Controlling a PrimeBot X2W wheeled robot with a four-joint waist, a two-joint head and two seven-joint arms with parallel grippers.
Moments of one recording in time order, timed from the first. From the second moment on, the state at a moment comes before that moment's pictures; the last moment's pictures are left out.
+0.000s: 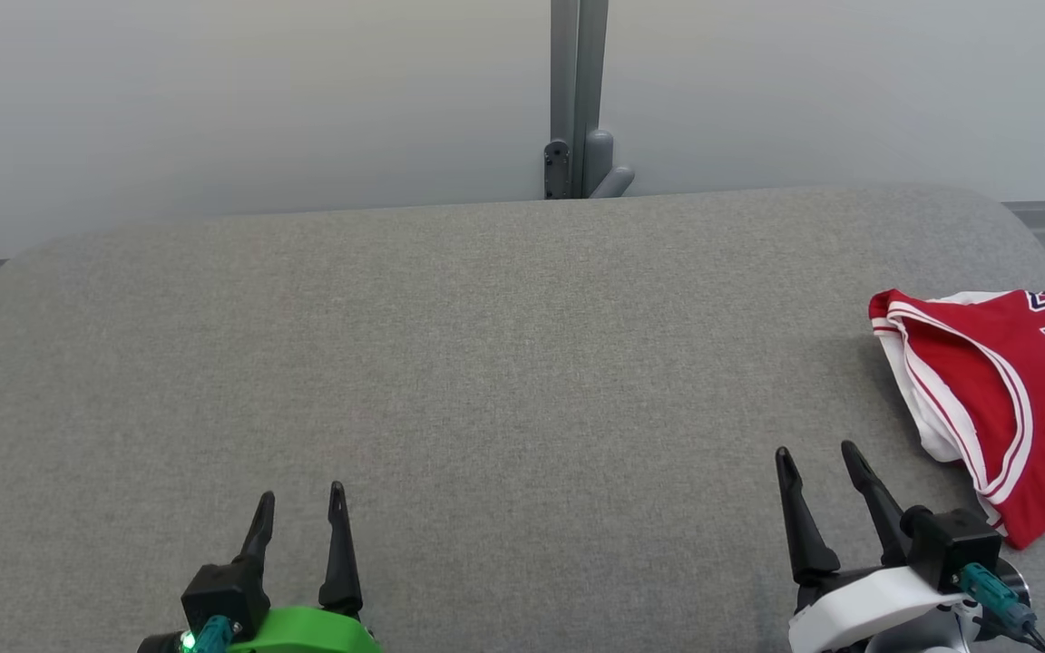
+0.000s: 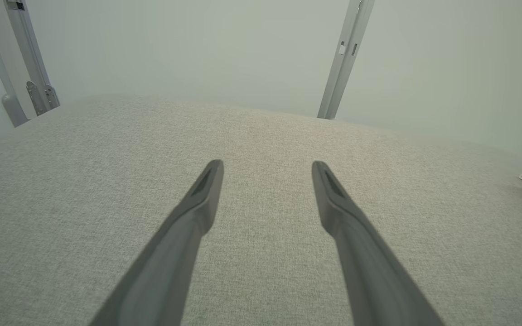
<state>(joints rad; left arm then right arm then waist) 0.01 0.05 -0.21 0.28 -0.31 0.09 -0.26 0.04 -0.05 0.09 0.16 0.21 0.13 -0.24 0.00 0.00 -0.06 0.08</state>
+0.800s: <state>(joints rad) -0.02 0.05 -0.16 0.35 -0.60 0.04 -0.18 0.03 -0.05 0.04 0.22 0.53 0.13 -0.17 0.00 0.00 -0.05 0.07</state>
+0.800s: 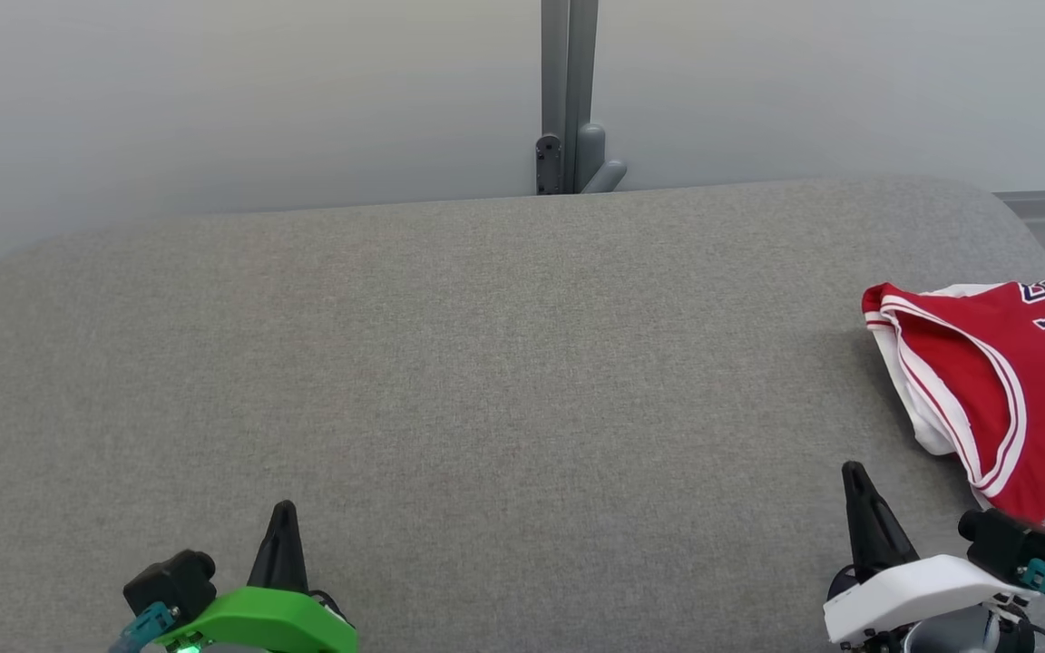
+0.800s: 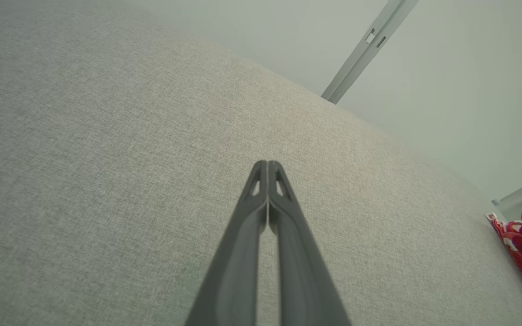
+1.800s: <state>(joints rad) -0.12 0.05 -0.10 0.38 -1.00 -0.02 -0.07 -0.03 -0.06 -0.05 0.24 0.95 0.13 -0.07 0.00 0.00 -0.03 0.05</state>
